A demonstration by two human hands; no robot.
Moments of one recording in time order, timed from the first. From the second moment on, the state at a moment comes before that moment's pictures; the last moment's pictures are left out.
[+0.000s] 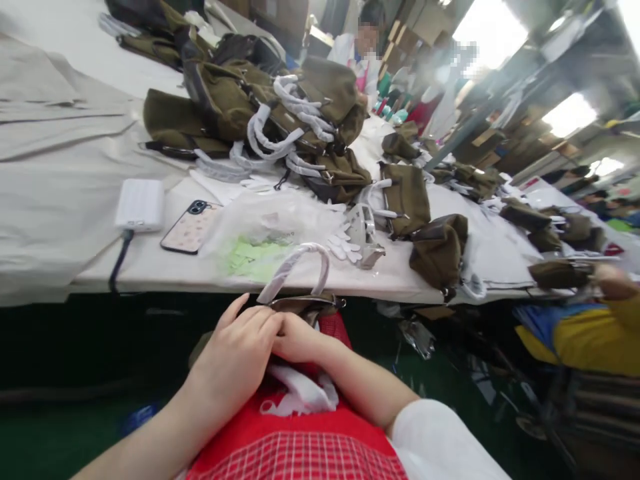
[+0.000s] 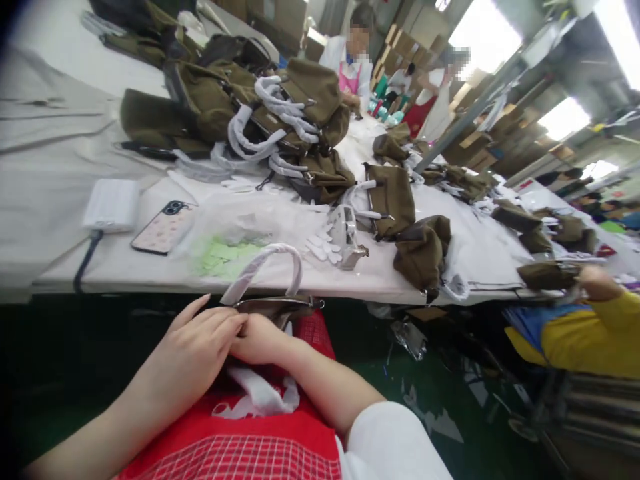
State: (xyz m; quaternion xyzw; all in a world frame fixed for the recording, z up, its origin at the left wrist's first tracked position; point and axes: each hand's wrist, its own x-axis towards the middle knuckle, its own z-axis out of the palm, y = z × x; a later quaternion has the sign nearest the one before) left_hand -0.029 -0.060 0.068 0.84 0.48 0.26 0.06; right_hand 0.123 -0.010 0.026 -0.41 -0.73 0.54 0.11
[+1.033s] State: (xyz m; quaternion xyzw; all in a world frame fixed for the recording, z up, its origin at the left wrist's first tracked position) left_hand 0.046 -0.010 0.020 0.80 0.48 0.24 0.28; right_hand 0.213 -0.005 -0.052 -0.52 -0.73 0.41 0.16
